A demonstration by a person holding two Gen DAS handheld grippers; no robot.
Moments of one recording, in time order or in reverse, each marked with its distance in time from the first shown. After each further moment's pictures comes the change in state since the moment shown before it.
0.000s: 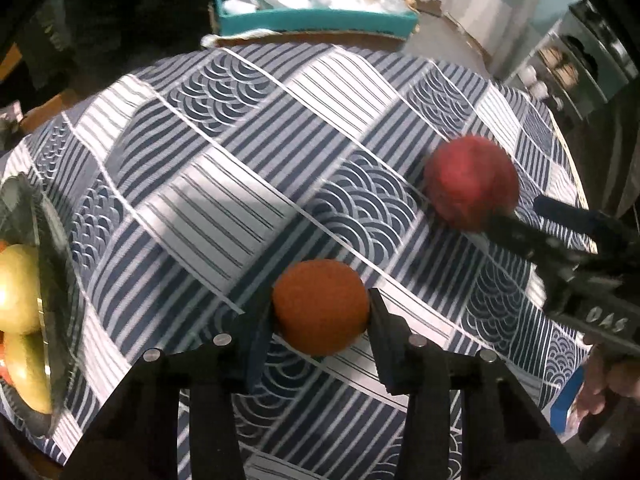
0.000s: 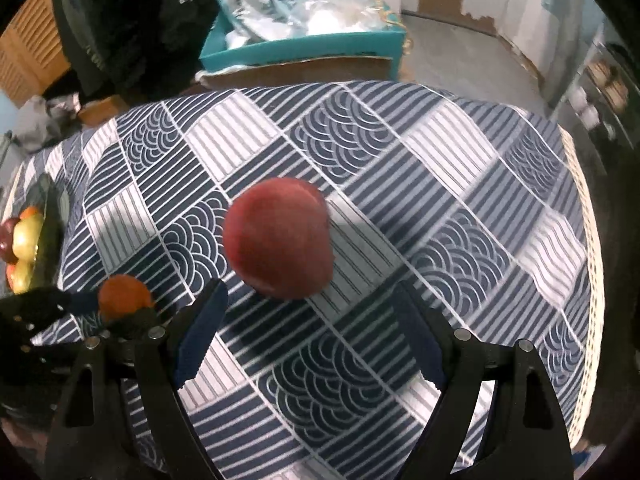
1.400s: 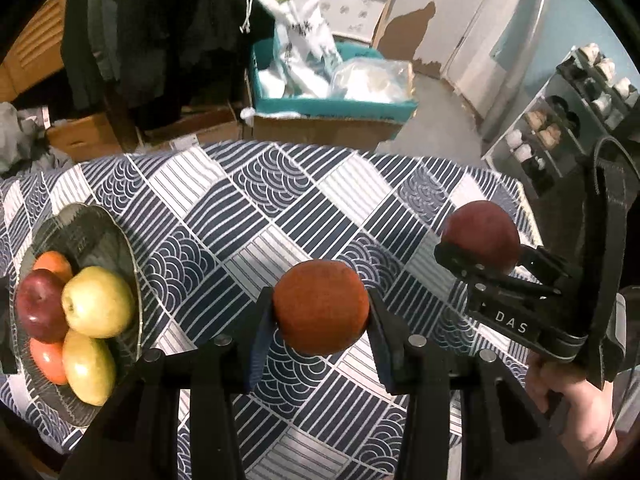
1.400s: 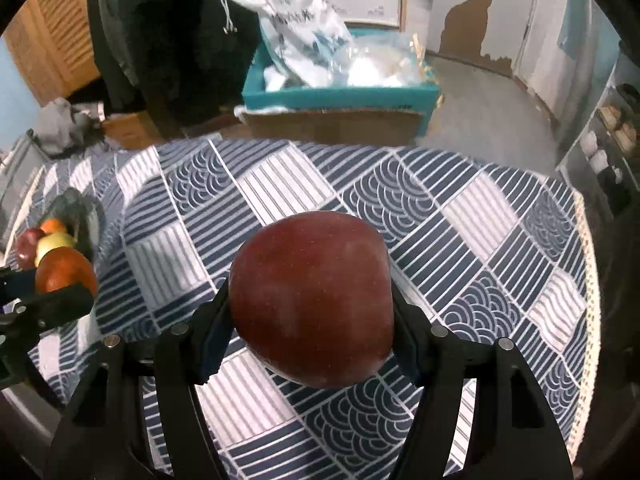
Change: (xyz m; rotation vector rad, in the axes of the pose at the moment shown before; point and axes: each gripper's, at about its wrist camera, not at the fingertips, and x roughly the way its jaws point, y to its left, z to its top) left arm -0.103 0.027 0.003 -0.062 -0.194 -0.051; right arm -0.042 0.032 0.020 -0.041 -0.139 0.024
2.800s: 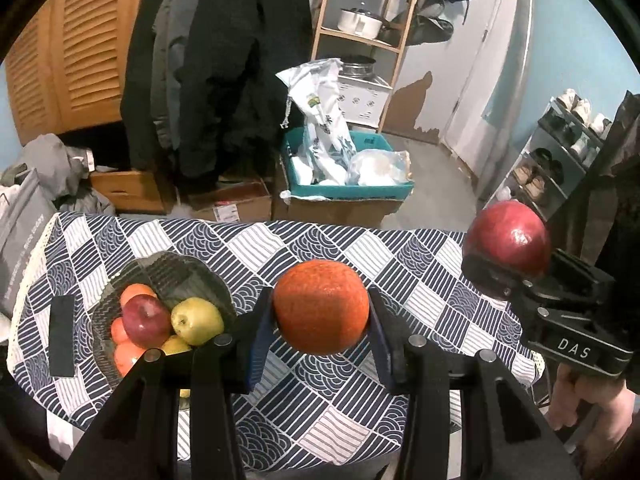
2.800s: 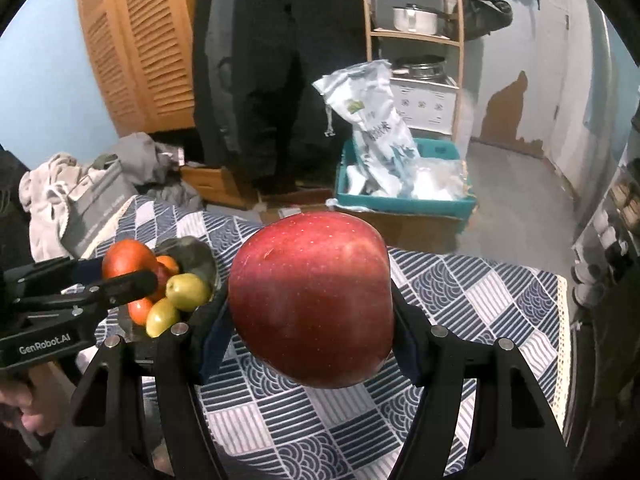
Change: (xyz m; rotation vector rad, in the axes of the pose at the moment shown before) left arm -0.137 0.039 -0.015 -0.009 -0.252 0.037; right arm -0.144 0.093 0.016 -0.136 -0.237 0.146
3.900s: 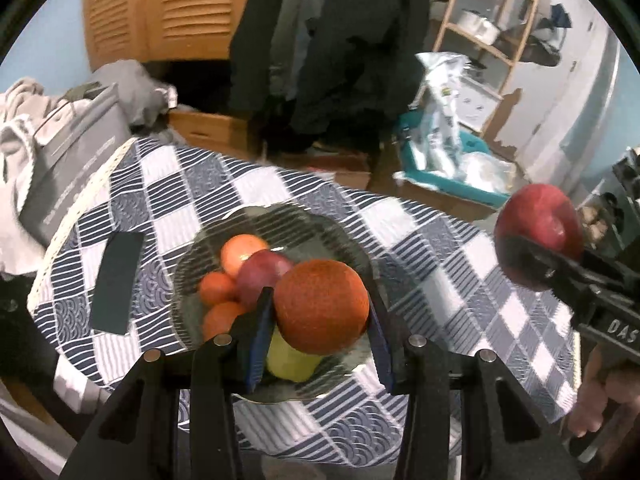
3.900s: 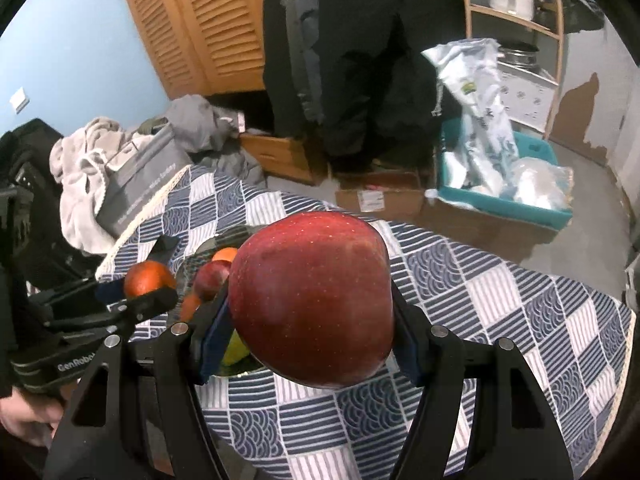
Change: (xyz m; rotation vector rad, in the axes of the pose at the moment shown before) left arm 0.021 0.146 -0.033 -0.221 0.073 0.192; right arm 0.098 0.107 0.028 -0.092 0.124 0.183
